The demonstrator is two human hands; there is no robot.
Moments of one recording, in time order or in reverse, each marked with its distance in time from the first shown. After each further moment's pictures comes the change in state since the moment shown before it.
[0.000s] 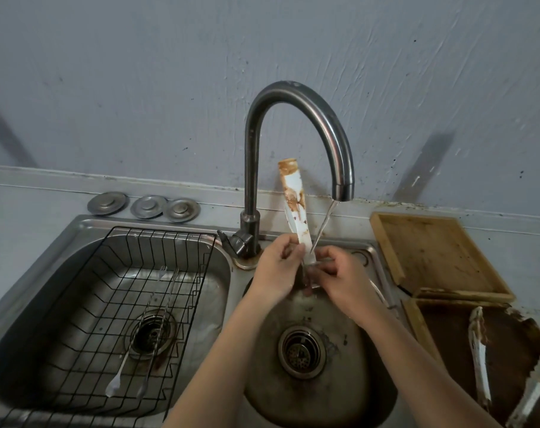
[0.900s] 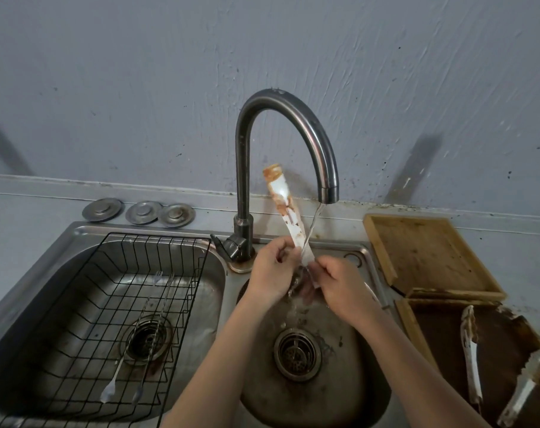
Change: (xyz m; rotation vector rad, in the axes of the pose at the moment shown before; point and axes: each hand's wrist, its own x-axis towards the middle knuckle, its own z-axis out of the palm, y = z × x) left_hand 0.001 0.001 0.005 0.109 0.038 0.054; right_hand -0.002 0.007 -0.007 -0.145 -0.057 -0.030
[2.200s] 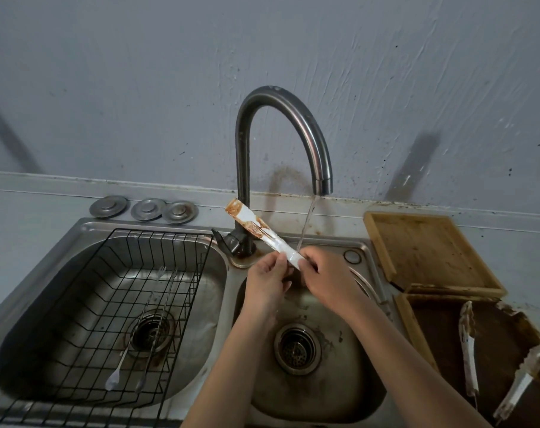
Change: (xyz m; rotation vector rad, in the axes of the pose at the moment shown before) left_hand -0.035 -0.001 0.010 -0.396 0.159 -0.297; right_hand 0.005 -0.008 0.008 -0.258 0.078 -0.068
